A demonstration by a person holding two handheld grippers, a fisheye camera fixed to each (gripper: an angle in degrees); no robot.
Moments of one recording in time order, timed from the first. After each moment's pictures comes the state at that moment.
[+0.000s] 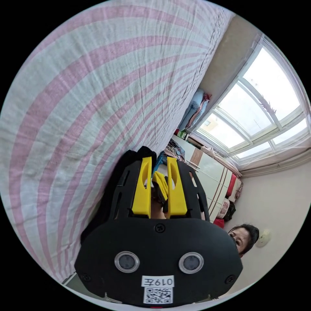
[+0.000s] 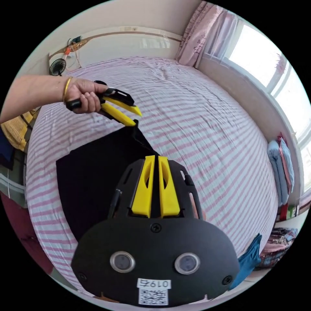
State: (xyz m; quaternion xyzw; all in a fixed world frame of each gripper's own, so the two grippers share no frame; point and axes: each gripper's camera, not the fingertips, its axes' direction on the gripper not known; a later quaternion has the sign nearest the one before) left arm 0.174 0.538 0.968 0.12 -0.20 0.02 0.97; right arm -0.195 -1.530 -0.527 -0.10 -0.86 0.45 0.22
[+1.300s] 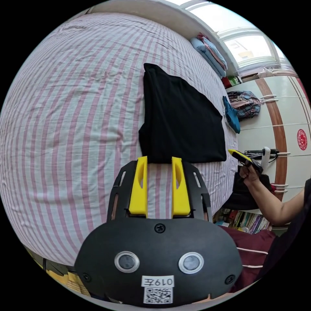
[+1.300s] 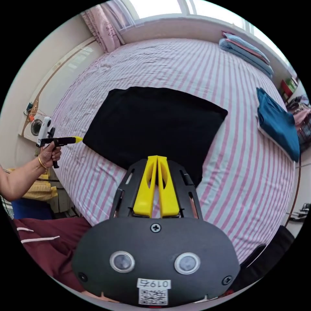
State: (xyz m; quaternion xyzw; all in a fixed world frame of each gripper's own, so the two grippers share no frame) left arm 0.041 0.908 1.043 0.08 -0.64 0.24 0.72; right arm -0.125 -1.200 -0.868 -0.40 -0.81 0.42 -0.02
